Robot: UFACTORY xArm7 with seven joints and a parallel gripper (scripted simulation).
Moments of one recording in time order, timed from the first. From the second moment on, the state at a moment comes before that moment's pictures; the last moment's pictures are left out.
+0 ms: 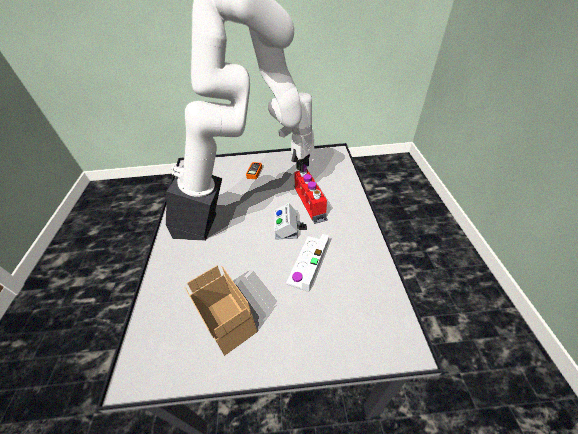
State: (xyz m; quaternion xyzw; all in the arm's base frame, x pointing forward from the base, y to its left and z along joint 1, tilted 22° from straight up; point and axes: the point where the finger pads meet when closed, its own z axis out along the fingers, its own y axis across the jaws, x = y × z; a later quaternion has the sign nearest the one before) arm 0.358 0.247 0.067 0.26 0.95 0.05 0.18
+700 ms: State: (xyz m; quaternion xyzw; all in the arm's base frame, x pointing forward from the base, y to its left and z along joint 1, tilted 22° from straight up) arm 0.362 0.248 0.063 0.26 0.95 0.05 0.18
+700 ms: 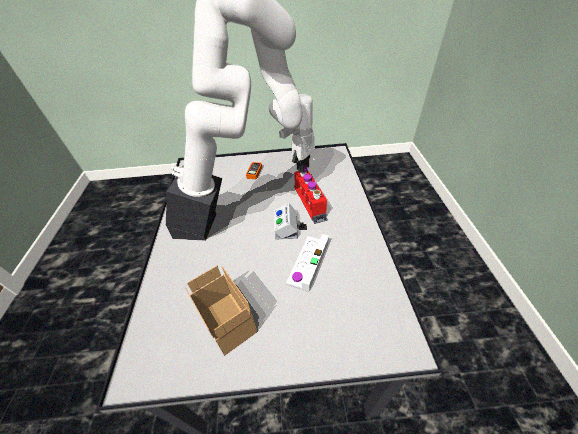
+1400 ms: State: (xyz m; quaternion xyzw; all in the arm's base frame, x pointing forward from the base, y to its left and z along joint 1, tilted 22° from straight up) arm 0.365 0.248 0.056 0.26 0.95 0.05 0.18
